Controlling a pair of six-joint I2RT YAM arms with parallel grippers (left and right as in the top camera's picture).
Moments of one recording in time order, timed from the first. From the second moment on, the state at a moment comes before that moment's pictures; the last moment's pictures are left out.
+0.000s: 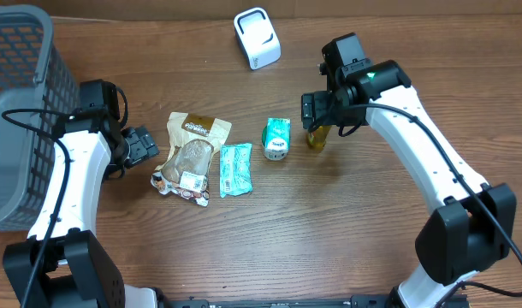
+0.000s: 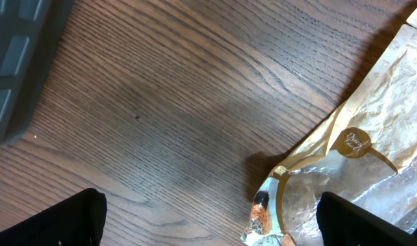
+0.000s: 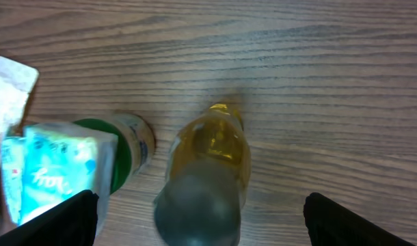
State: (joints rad) left arm 0.16 1.62 1.21 -0.97 -0.13 -0.39; right arm 0.35 1.84 1.62 -1.04 -0.02 0.27
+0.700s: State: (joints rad) left arm 0.16 1.62 1.21 -0.97 -0.13 -0.39; right arm 0.35 1.86 1.62 -0.98 -0.02 0.28
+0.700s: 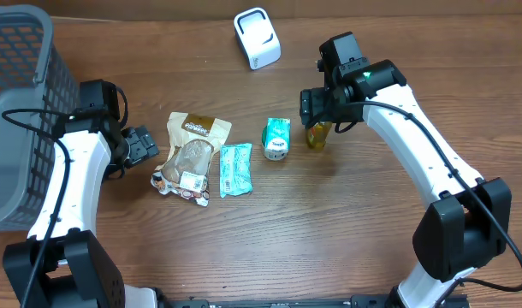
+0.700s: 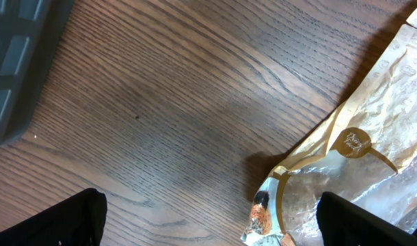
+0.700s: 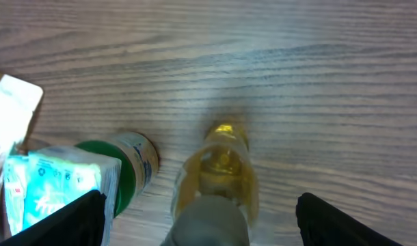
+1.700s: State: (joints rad) left arm 0.16 1.62 1.21 -0.97 -0.13 -0.39; right arm 0.35 1.86 1.51 -0.92 -0.01 0.28
